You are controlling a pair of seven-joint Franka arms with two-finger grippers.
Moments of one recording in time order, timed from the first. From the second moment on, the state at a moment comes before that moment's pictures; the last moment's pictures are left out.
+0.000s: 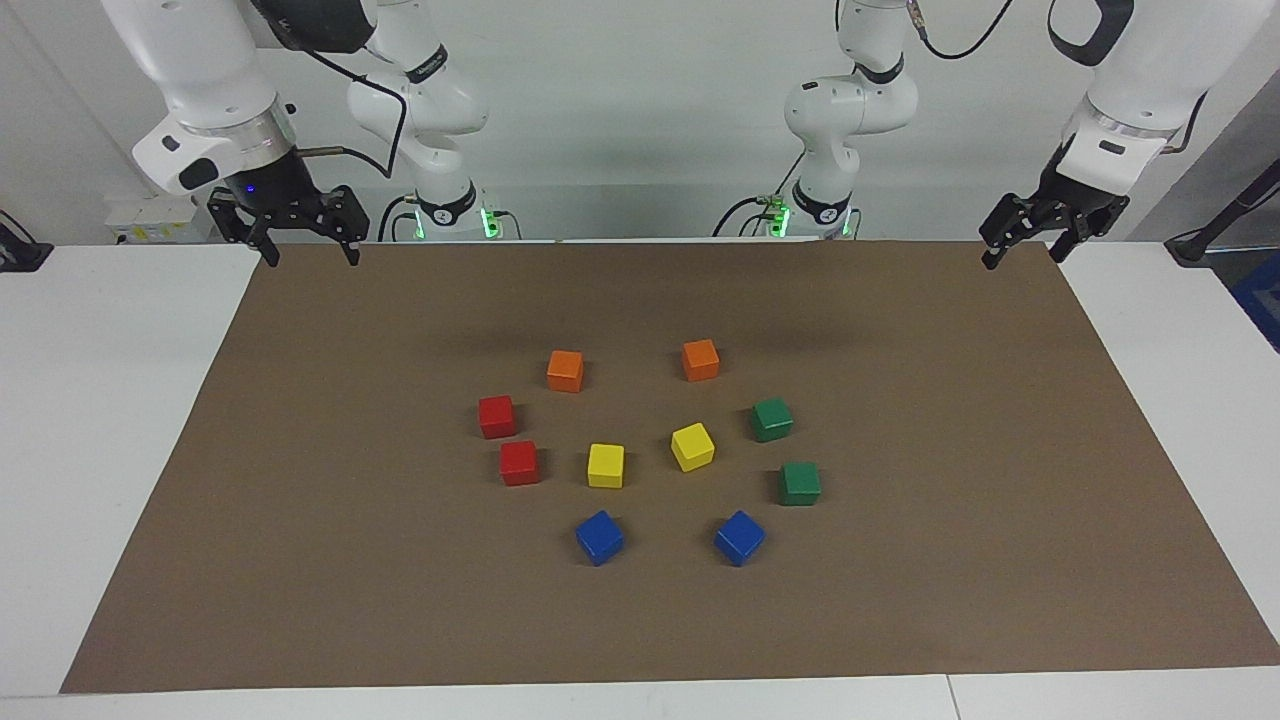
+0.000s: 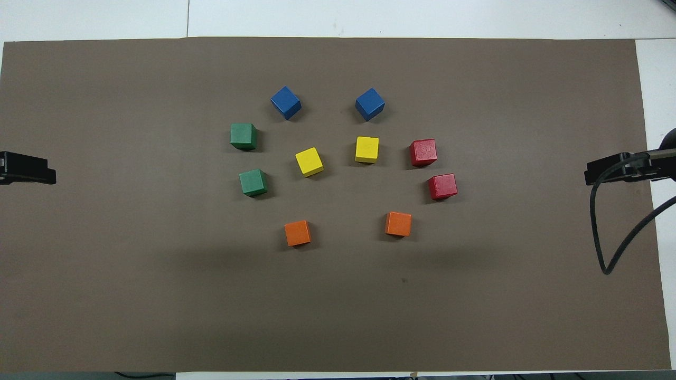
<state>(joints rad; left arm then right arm) 0.06 -0.10 -0.03 -1.70 -0.01 1.62 -0.01 -0.05 -0.07 0.06 -1.65 -0.03 1.55 -0.03</state>
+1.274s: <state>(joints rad) -0.23 -0.04 -0.04 -1.93 -0.06 1.94 -0.15 0.00 -0.10 0.06 -1.76 -0.02 1.67 0.05</state>
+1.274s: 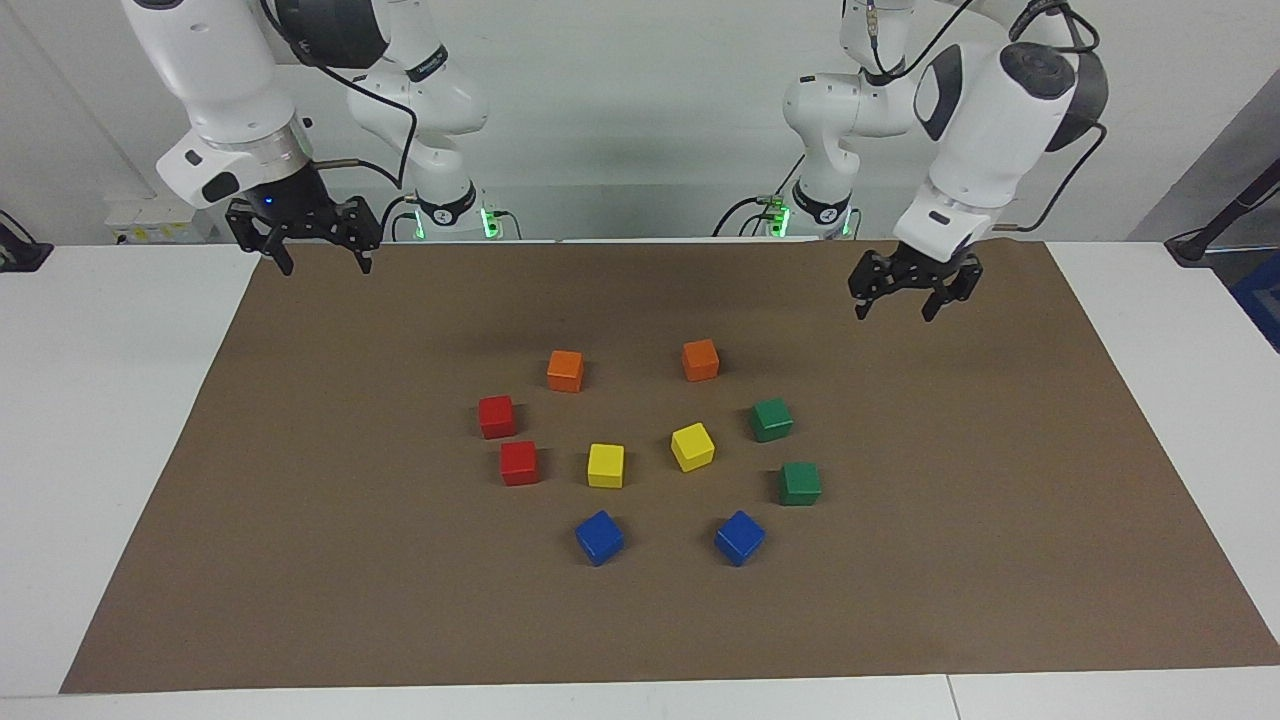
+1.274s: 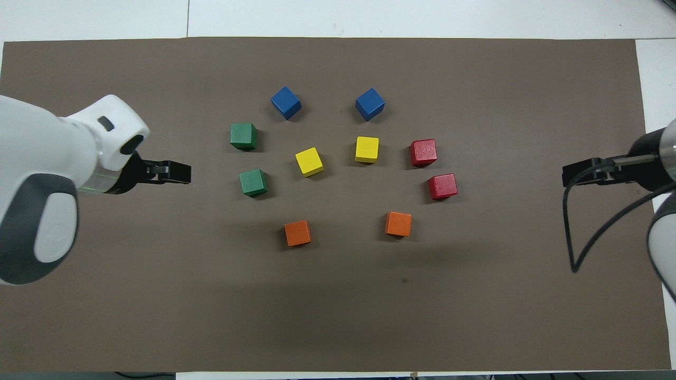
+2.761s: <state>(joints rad) -0.37 0.27 -0.04 -2.03 -0.06 2.34 -0.44 0.19 0.15 0.07 -2.10 -0.02 2.32 0.24</state>
